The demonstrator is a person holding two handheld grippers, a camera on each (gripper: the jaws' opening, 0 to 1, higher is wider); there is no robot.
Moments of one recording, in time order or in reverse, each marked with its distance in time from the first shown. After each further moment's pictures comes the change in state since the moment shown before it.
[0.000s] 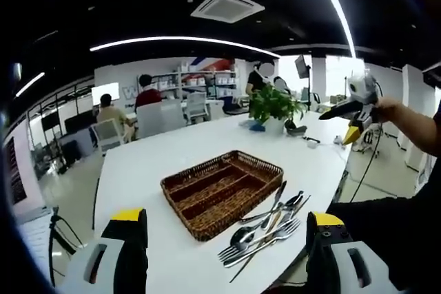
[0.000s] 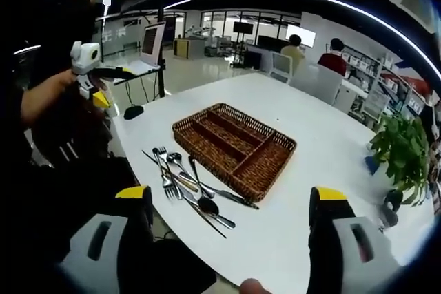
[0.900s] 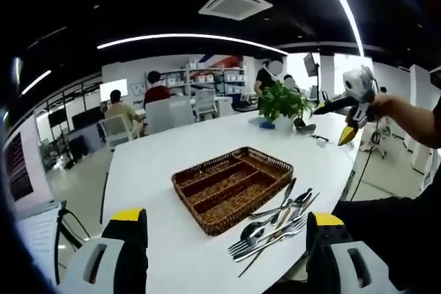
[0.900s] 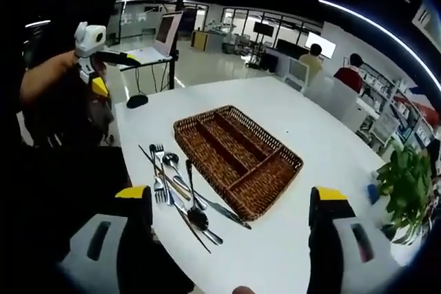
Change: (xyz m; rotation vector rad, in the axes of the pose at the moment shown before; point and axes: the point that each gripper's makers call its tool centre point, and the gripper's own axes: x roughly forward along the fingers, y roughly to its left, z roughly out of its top) left arm -0.013 0.019 -0.011 -0.032 0.020 0.048; right arm 0.041 0.002 0.029 -0.180 0.029 0.047
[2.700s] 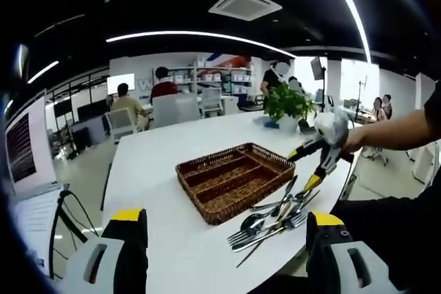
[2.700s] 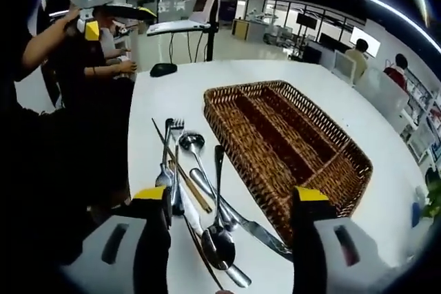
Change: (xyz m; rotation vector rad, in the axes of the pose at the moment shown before) left arm -0.010 0.004 -0.021 -0.050 -0.001 0.022; right arm 0.139 0.065 -0.054 -0.080 0.041 0.251
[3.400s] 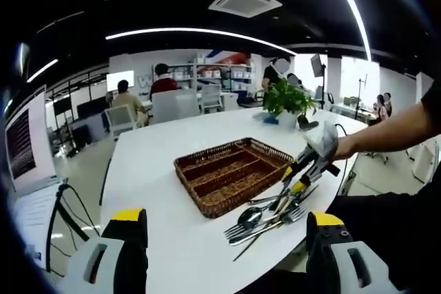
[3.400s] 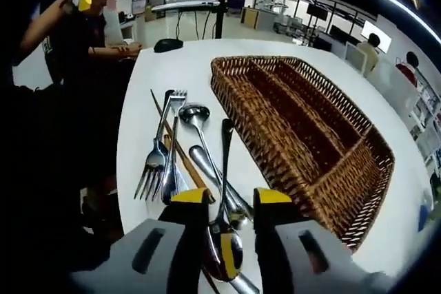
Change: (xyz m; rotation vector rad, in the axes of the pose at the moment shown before) left arm -0.007 -0.003 -0.016 -0.002 0.021 -0.001; right arm 0.042 0.017 -0.037 -0.041 0.083 0.059
